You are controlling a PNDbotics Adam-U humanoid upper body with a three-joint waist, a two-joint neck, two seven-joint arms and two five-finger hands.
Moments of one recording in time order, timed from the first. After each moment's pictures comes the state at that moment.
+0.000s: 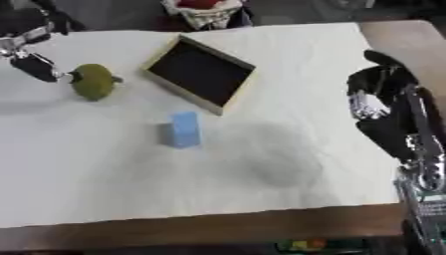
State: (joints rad) left arm -0.84 0.62 -0.16 -1.03 -0.97 -0.24 -0.37; right arm -0.26 -0.24 0.02 -1.76 0.14 -0.15 0.03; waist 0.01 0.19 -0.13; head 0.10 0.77
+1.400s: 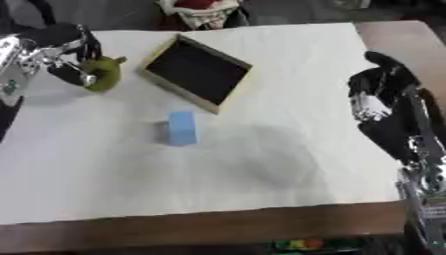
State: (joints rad) left arm -0.93 0.54 -0.13 -0.97 -1.00 -0.31 -0.35; right arm -0.27 -0.24 0.03 -1.76 0.14 -0.15 0.04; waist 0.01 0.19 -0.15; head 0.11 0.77
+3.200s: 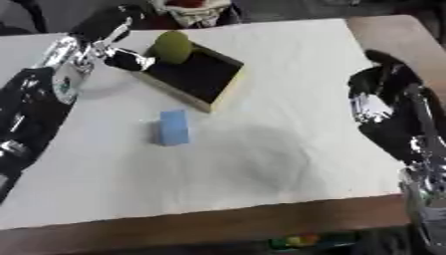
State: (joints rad) left arm -0.90 0.42 -0.15 -1.04 -0.85 -0.22 -0.03; right arm -0.34 -0.26 0.04 -1.75 0.14 -0.15 0.06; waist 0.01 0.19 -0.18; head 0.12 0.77
